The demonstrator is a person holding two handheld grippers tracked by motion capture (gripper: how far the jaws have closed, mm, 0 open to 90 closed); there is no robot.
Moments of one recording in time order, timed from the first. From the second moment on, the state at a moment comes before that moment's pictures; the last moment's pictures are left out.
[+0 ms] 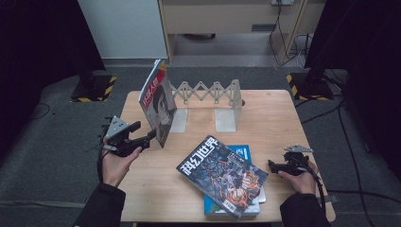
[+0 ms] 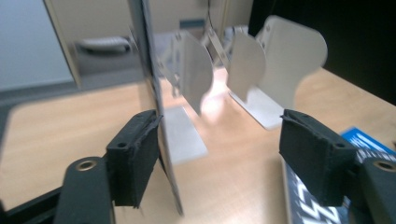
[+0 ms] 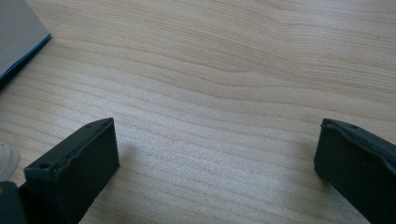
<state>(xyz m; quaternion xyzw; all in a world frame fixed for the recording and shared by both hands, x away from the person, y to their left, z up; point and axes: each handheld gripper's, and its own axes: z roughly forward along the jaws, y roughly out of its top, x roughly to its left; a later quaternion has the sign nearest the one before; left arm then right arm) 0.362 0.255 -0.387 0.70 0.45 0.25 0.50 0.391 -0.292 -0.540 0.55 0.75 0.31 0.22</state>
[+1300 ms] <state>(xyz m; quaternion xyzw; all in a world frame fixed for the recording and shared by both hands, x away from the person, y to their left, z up) 0.353 0.213 -0.471 0.75 0.45 0.12 0.48 0.359 -0.266 -0.494 0.51 0.75 0.36 0.22</state>
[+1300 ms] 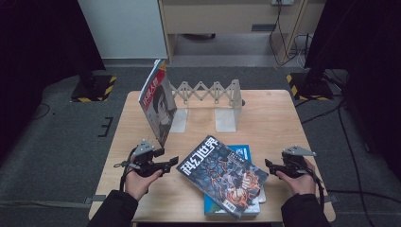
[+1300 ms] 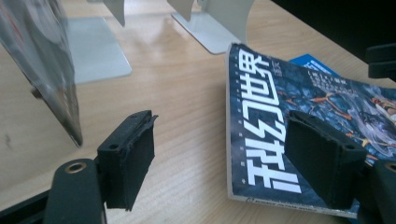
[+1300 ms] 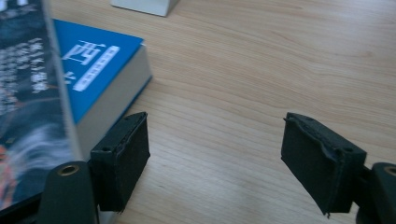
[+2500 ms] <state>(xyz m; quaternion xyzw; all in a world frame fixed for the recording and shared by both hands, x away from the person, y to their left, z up) 0.367 0.181 -0.509 0.78 0.44 0.00 0.44 0.340 -0.222 -0.493 0.47 0.77 0.41 0.15</state>
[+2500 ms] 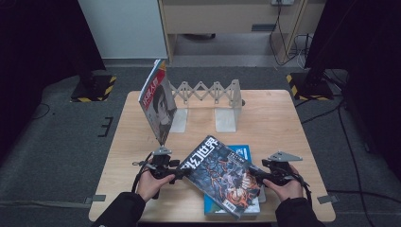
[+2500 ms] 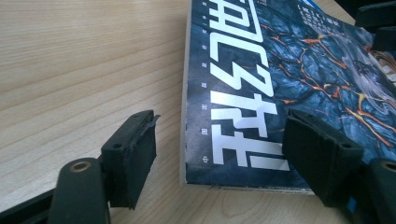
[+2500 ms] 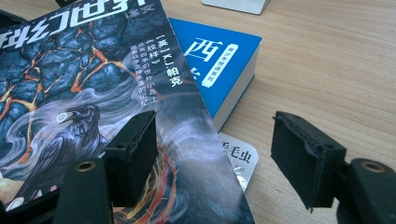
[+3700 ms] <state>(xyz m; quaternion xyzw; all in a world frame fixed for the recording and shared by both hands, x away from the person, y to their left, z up) 0.361 0.182 -0.484 0.73 0.41 -0.12 0.53 0.343 -0.219 -0.496 0.46 0.77 0.41 0.16</state>
